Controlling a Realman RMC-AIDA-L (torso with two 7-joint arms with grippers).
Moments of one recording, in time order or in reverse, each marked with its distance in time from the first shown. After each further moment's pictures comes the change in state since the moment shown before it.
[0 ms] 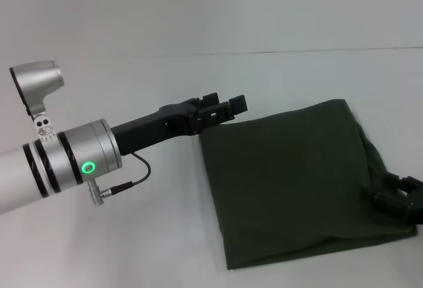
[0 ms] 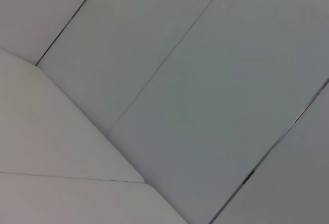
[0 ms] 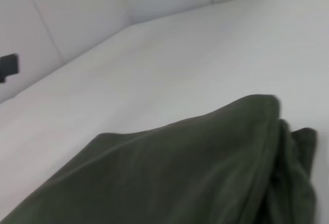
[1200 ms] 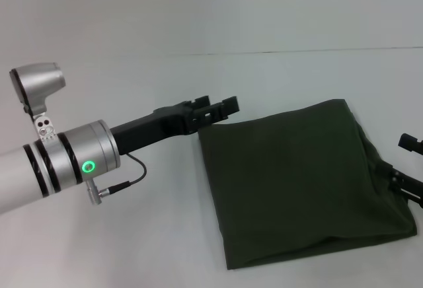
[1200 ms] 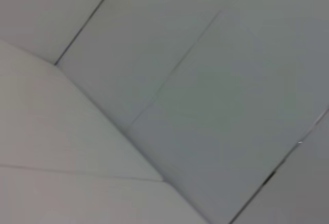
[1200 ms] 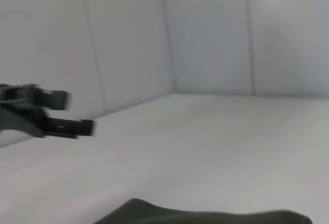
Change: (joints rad) left arm 0.000 0.000 0.001 -0.003 0.011 -0.065 -0.015; right arm -0.036 -0.008 -0.011 -0.080 0.148 -0.241 -0.263
